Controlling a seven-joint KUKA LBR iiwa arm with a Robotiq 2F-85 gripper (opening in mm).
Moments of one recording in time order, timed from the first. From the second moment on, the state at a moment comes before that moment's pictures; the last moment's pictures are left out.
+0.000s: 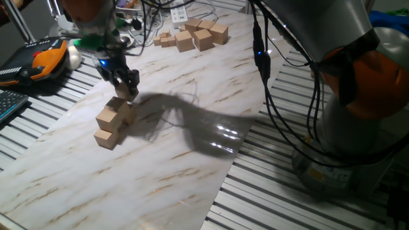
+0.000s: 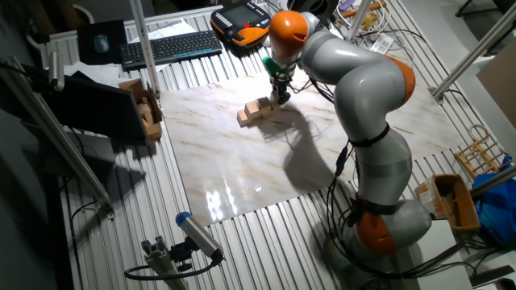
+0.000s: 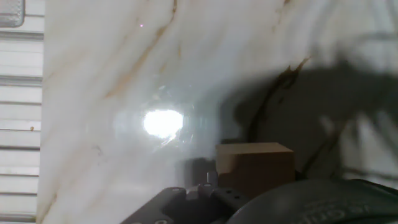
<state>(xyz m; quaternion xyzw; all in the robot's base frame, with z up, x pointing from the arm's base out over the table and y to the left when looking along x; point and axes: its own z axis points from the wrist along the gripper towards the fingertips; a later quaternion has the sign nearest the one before) 0.655 0.060 0.112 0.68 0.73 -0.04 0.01</state>
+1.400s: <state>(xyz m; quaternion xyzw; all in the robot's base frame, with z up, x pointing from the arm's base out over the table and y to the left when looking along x) 0.625 0.151 0.200 0.68 0.73 -0.01 -0.01</state>
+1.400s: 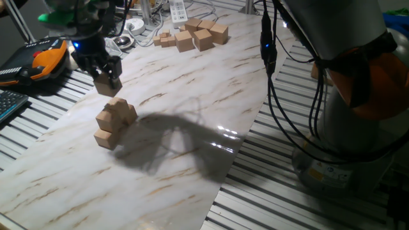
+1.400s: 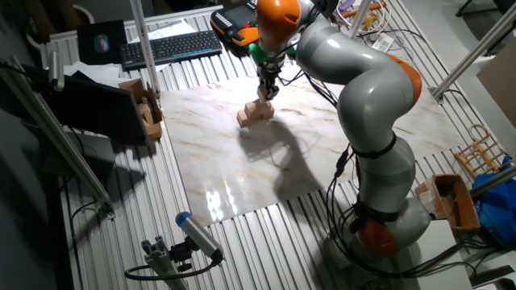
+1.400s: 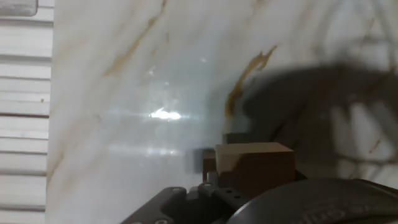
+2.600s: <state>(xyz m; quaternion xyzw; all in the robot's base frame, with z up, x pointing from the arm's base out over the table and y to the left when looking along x) 0.638 0.161 0.153 0.70 0.72 -0.01 0.01</state>
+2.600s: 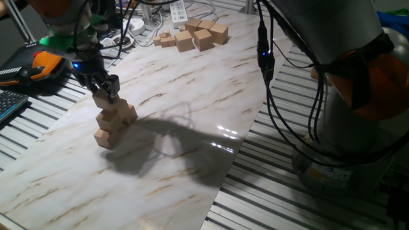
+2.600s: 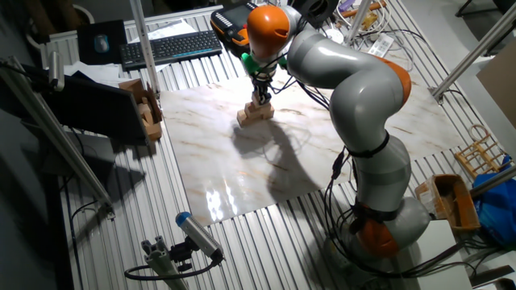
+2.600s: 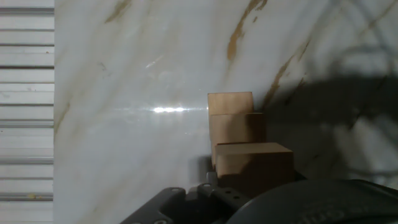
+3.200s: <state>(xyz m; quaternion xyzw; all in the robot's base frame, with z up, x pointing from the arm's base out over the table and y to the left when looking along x) 0.638 0.162 0.142 0.70 0.72 -0.01 0.02</state>
